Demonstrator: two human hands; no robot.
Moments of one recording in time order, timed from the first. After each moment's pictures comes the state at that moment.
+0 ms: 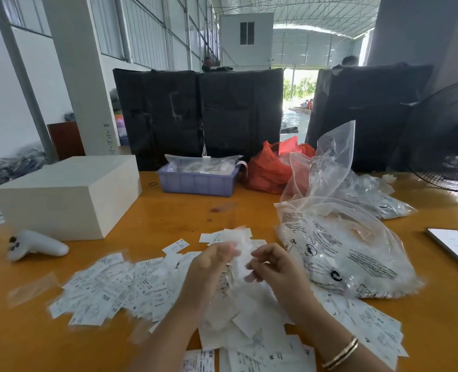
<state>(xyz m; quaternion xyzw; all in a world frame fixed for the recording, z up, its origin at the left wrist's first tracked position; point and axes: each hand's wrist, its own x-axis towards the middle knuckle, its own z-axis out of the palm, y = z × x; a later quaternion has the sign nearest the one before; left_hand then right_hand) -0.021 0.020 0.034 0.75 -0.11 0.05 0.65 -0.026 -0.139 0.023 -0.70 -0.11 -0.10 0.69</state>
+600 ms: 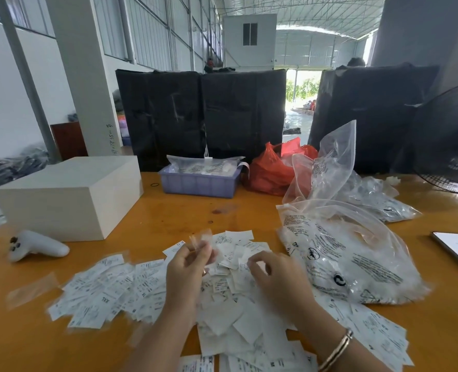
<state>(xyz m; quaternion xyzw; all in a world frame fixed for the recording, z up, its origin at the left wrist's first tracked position) -0.010 0.031 0.027 0.65 0.05 0.15 0.74 -0.011 -0.140 0.020 -0.93 -0.09 -0.21 0.28</state>
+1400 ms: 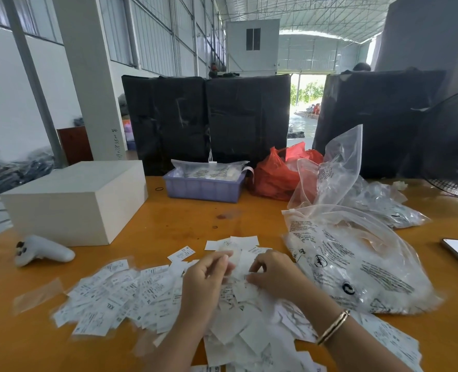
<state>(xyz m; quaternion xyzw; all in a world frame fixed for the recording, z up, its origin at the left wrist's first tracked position) -0.006 0.025 0.017 0.74 -0.05 0.17 0.64 0.024 -0.136 0.039 -0.97 -0.09 -0.01 0.24</state>
